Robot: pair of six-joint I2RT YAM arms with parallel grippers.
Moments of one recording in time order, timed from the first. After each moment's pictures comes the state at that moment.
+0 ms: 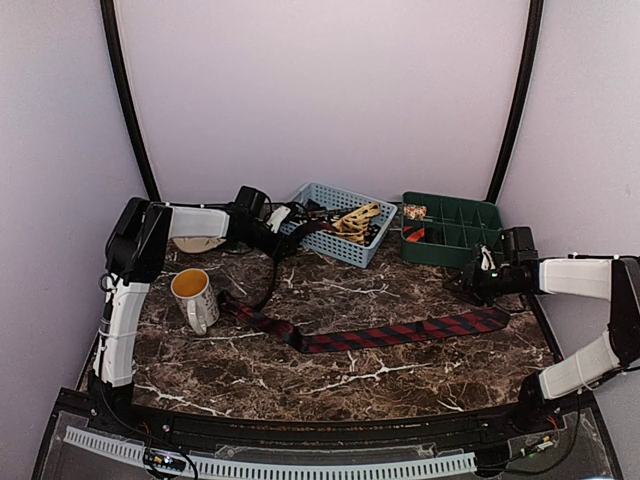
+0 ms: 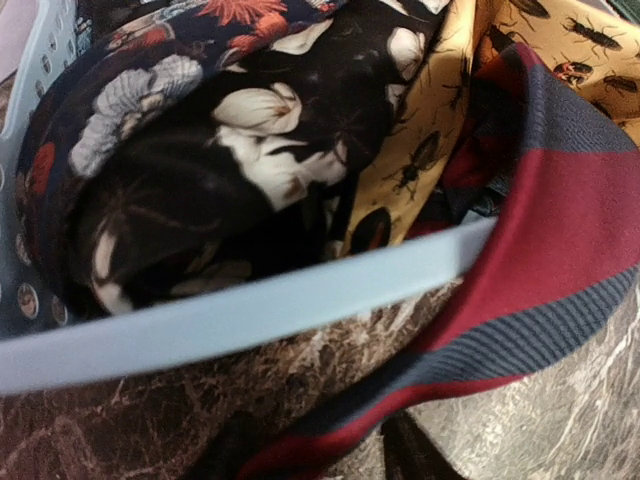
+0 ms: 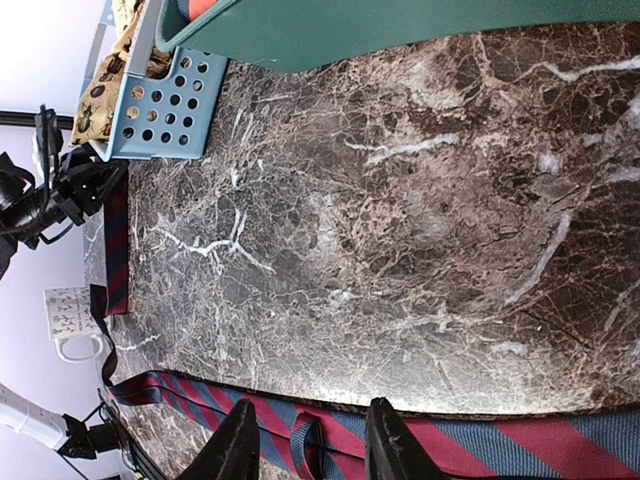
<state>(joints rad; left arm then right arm) -0.42 2.34 1.74 -0.23 0.39 0.17 0.07 1.35 0.62 -0.19 -0.60 0.52</state>
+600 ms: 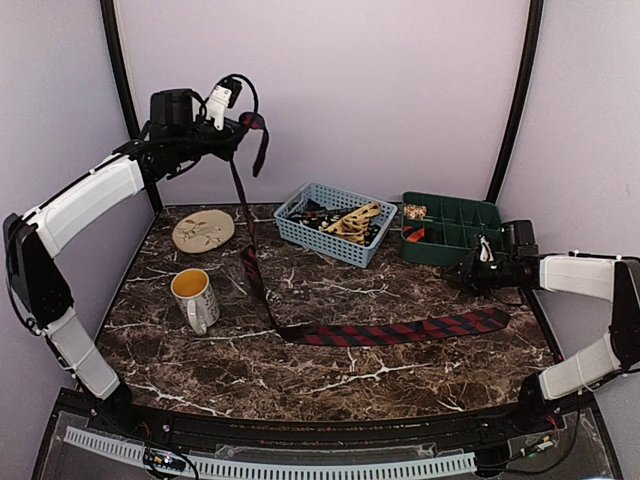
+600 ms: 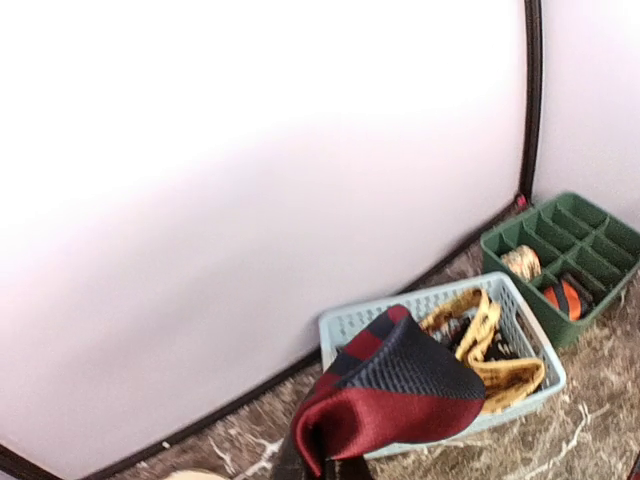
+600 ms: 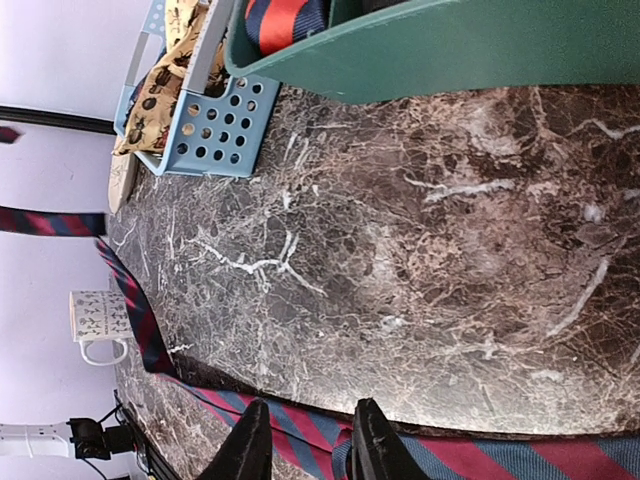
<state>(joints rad) -0.41 1.69 1.66 -0.20 0.11 0.21 0.09 1.34 0.65 -0.15 -0.63 0.56</state>
